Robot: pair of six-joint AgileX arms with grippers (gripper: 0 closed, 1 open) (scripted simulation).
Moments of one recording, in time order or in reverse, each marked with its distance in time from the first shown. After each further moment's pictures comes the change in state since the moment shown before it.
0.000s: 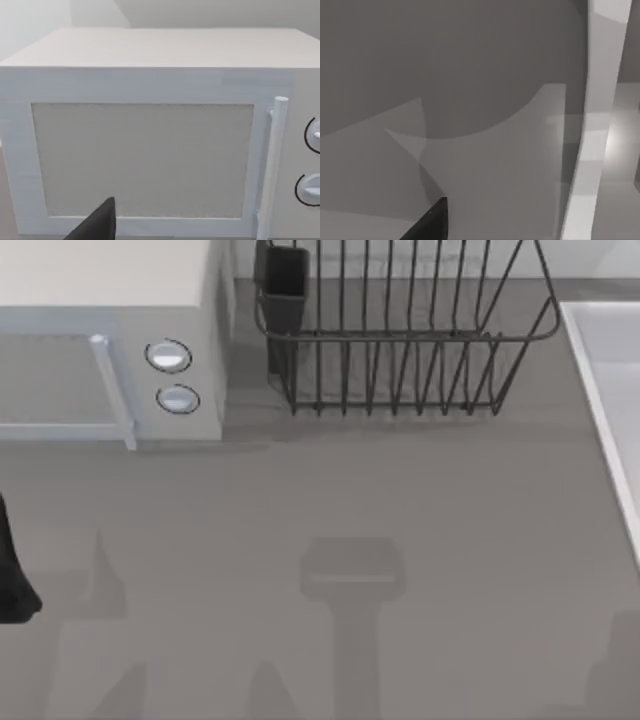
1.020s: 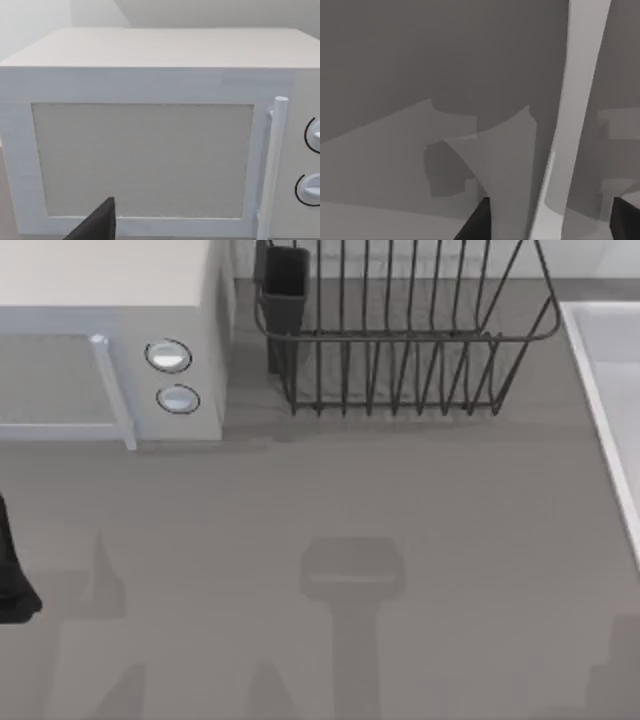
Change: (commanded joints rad) left arm 0.000 0.000 0.000 0.000 0.000 0.000; right arm 0.005 -0.071 0.044 -0.114 0.014 0.041
